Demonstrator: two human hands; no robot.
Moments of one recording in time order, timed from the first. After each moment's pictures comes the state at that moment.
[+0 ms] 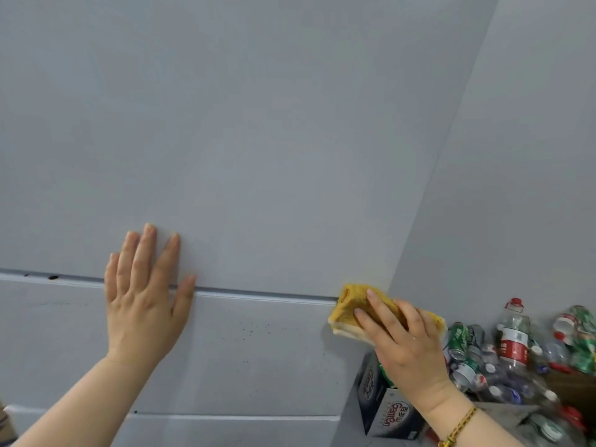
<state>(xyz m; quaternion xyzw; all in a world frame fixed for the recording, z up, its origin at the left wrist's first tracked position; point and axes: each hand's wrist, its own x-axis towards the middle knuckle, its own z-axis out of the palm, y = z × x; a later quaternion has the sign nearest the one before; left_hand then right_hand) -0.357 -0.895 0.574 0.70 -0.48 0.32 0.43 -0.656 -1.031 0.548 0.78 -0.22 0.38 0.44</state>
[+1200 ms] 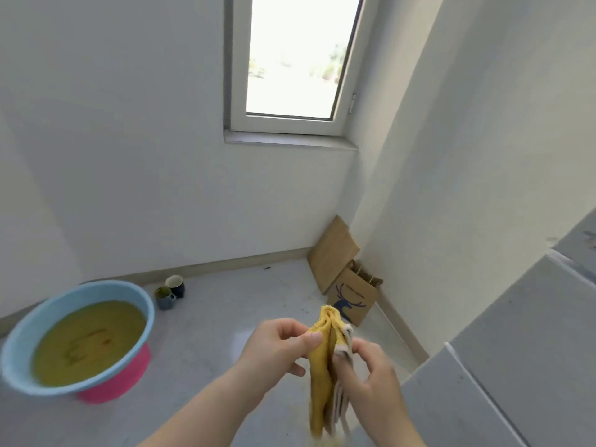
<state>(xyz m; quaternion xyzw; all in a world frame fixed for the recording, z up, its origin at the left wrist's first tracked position) -0.286 -0.502 0.494 0.68 0.02 -0.16 0.71 -0.313 -0.650 0.482 0.86 -0.02 0.01 -0.51</state>
